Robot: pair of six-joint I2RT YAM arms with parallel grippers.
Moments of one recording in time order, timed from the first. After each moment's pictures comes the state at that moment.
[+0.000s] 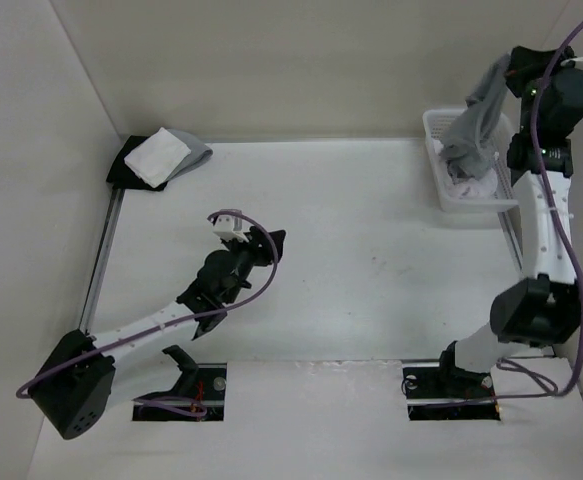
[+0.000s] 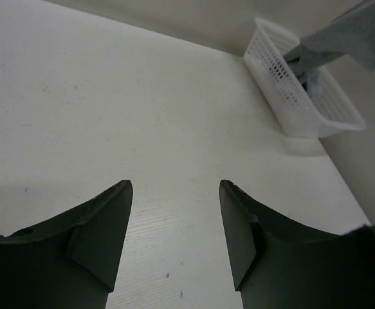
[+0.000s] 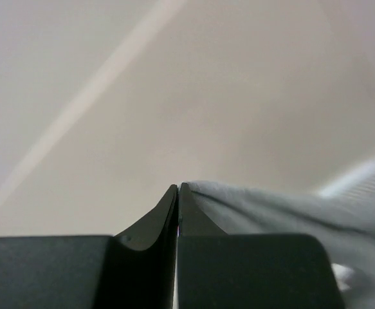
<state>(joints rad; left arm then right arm) -0.72 1.06 0.37 0.65 -0.33 -0.54 -0.23 1.60 1.71 0.11 0.05 0.74</state>
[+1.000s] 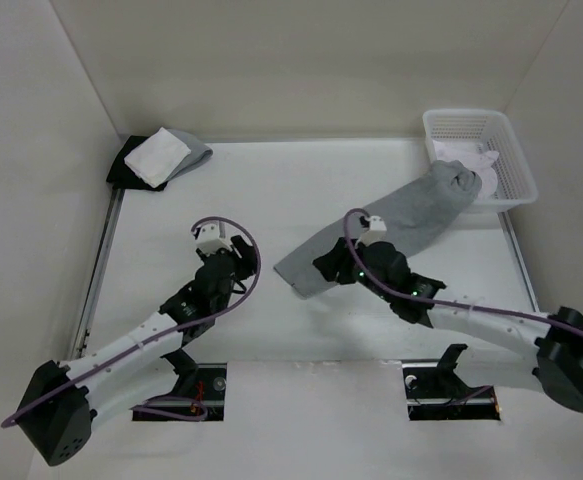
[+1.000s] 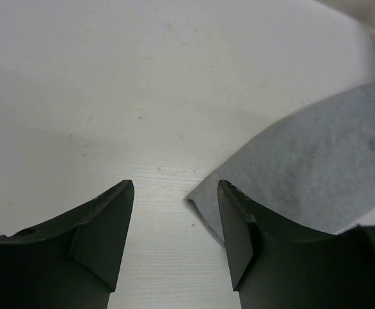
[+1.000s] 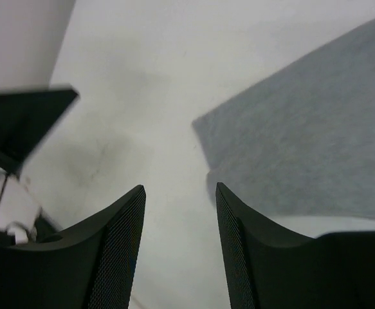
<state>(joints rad) -0.71 0.83 0.38 0.13 -0.55 -0.63 0.89 1.20 0.60 0.22 0.16 0.72</state>
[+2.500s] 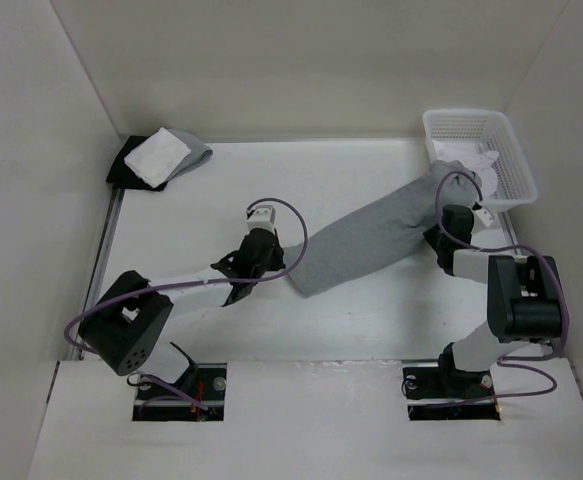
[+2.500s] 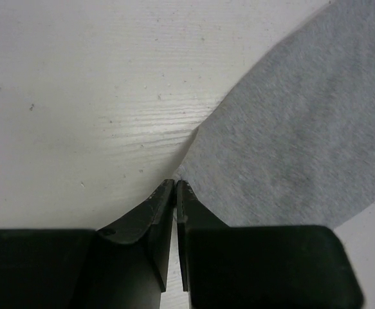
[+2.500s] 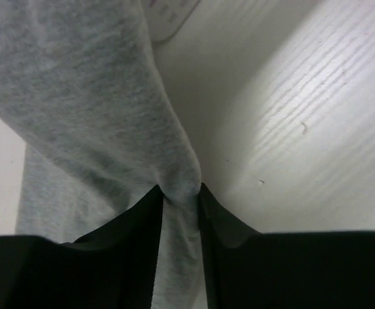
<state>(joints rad) -0.70 1.46 0.60 0.30 -0.29 -0.55 -0.03 1.57 0.61 0.33 0.27 0.81</state>
